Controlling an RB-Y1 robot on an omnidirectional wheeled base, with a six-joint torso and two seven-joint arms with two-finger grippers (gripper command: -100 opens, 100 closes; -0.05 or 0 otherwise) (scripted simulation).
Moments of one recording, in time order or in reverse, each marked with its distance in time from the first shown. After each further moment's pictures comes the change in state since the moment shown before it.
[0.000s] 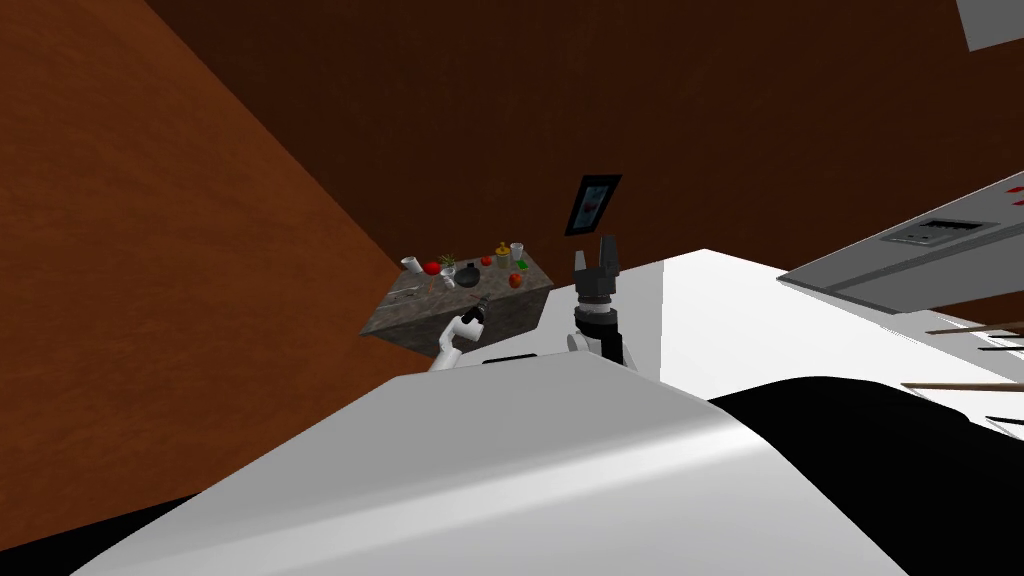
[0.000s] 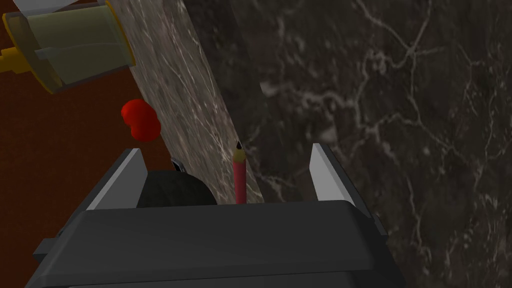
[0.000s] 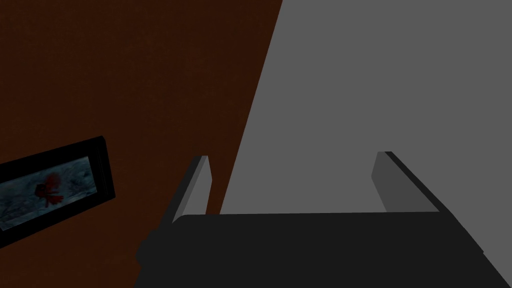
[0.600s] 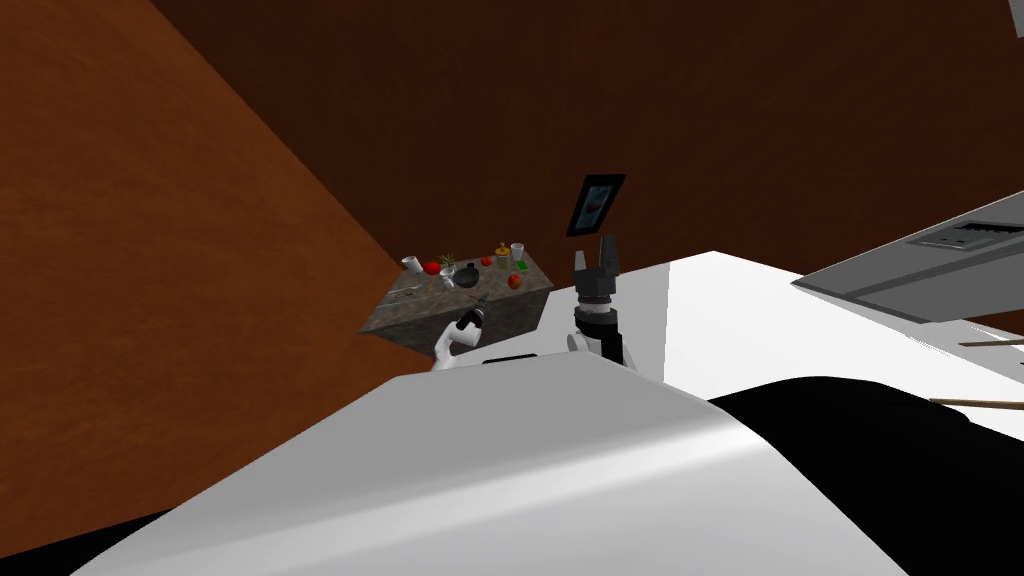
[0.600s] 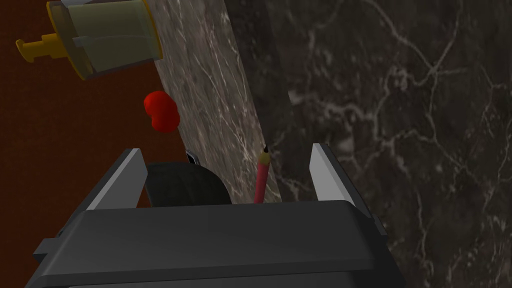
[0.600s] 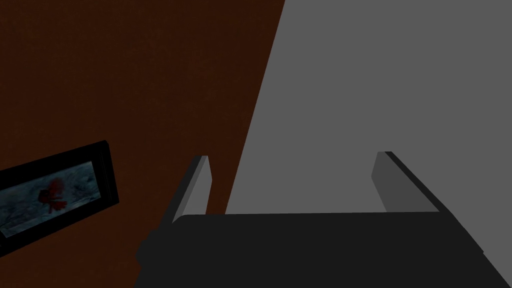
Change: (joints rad) left arm 0.090 -0.010 0.025 -0.087 0.045 -0.079 -0.050; right arm 0.000 0.000 0.000 0.000 0.000 0.000 0.000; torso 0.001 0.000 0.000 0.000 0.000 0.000
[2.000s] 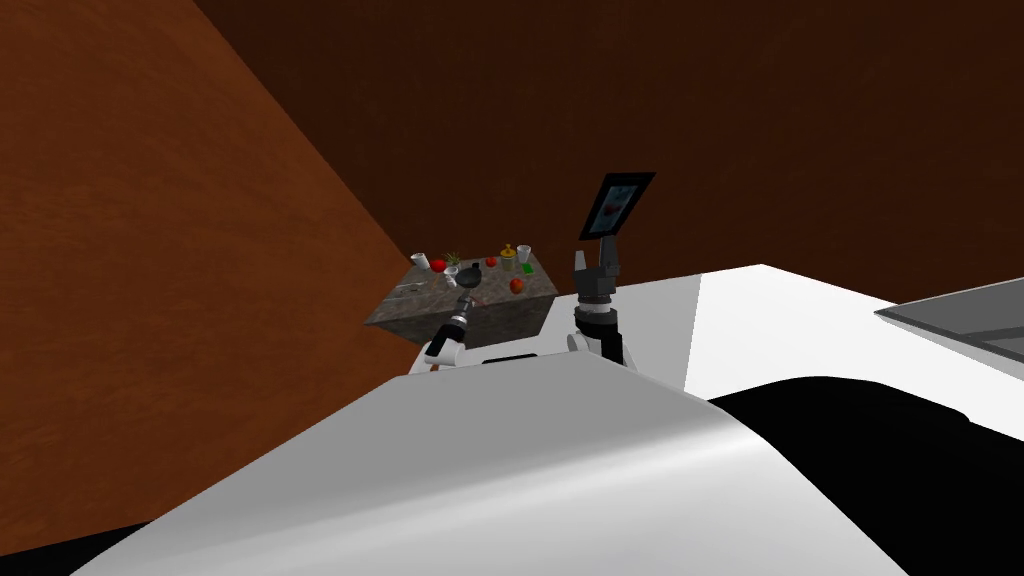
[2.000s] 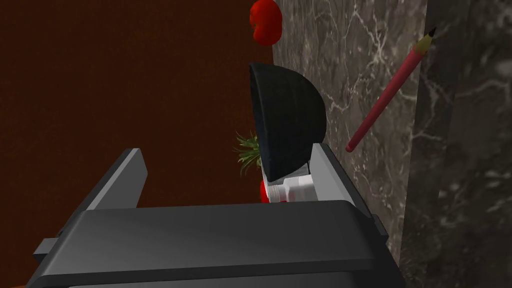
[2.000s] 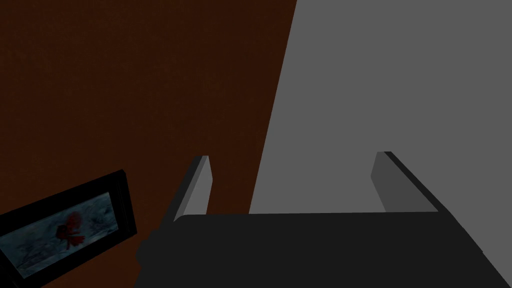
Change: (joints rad) left arm 0.277 0.033 0.099 -0.281 0.098 -0.342 -0.146; right arm 0.000 0.000 0.000 0.000 0.000 0.000 0.000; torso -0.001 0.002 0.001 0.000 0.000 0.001
